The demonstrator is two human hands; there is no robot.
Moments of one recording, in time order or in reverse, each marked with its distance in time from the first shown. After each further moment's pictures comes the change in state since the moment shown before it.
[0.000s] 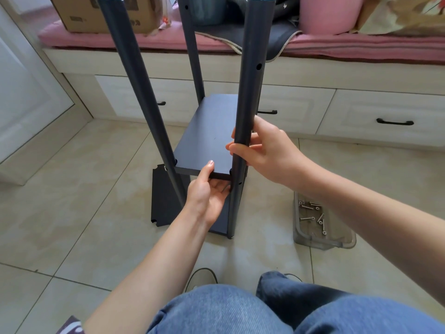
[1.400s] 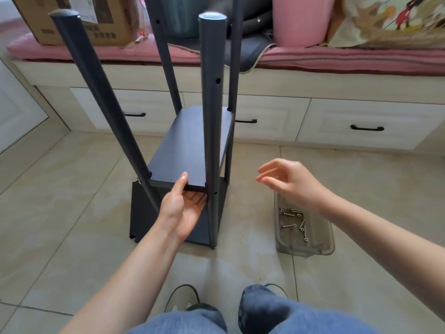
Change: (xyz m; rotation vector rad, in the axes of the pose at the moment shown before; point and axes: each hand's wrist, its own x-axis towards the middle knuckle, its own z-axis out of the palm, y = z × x) left_hand 0.002 -0.003 0.007 -0.022 -0.019 -0.035; right_hand -0.047 0.090 -0.070 -0.155 -0.040 0.300
